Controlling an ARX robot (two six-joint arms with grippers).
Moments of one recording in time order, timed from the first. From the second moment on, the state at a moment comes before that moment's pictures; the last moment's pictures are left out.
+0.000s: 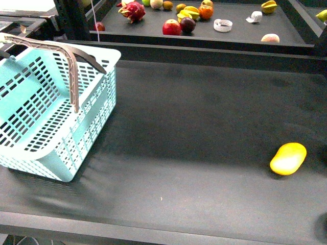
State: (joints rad) left arm 0.00 0.00 0.02 0.00 0.00 -0.01; right arm 0.00 0.00 0.01 0.00 0.00 0.00
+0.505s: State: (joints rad) left arm 0.00 0.00 0.02 0.00 0.00 -0.01; right arm 0.00 0.00 0.01 0.00 0.00 0.00
